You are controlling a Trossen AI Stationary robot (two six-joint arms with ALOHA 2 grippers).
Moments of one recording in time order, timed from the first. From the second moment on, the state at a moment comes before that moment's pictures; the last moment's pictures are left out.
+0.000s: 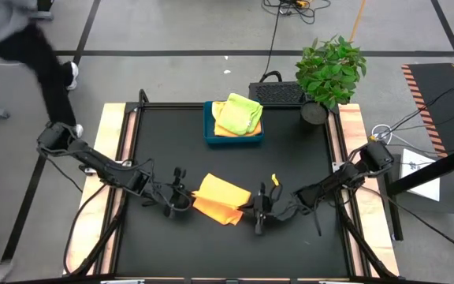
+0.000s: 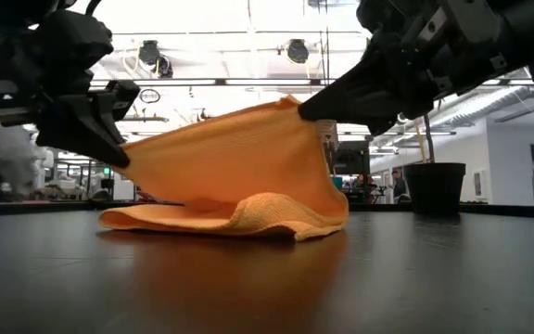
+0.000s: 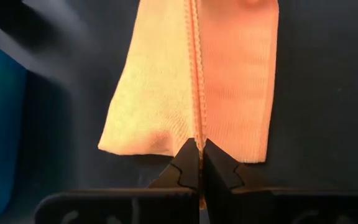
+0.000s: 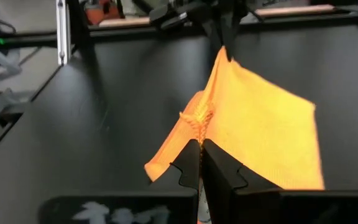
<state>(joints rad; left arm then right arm) -0.40 1.24 0.44 0.00 -0.32 0.16 0.48 1.74 0.65 0.71 0.44 0.27</state>
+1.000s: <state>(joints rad) -0.41 1.24 0.43 0.01 -0.22 0.10 0.48 1.89 0.73 0.65 0.34 0.31</state>
